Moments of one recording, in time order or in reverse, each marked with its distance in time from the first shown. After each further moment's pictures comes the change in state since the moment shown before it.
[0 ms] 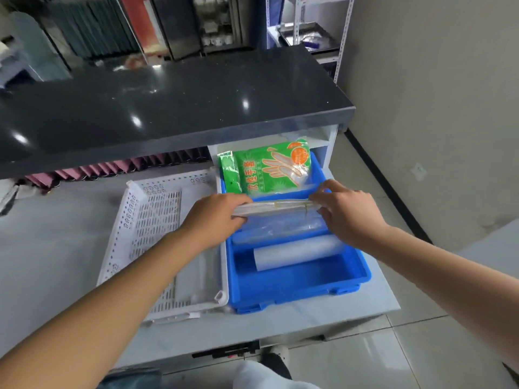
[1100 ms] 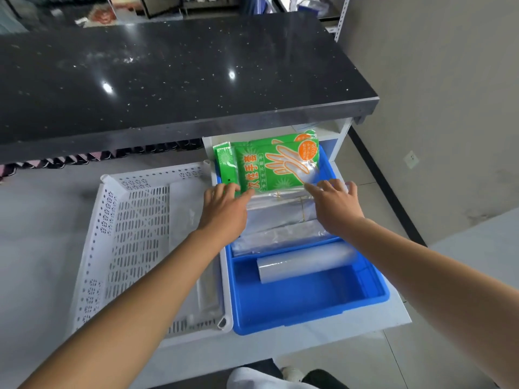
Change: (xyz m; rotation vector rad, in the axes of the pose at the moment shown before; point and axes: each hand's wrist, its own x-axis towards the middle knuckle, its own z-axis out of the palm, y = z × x) left_hand 0.069 -0.057 0.080 0.223 -0.019 -0.047; right_hand 0.076 0.020 0.097 -0.156 -0.256 0.221
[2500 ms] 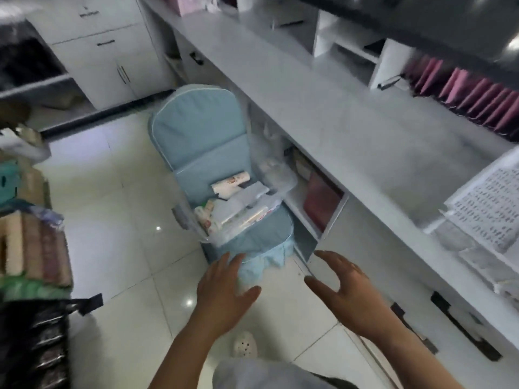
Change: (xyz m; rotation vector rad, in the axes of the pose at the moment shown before) left_hand -0.719 -0.016 0.024 -0.645 0.162 -1.436; right_hand -0.418 -0.419 -0.005 0.406 -0.530 -0.947
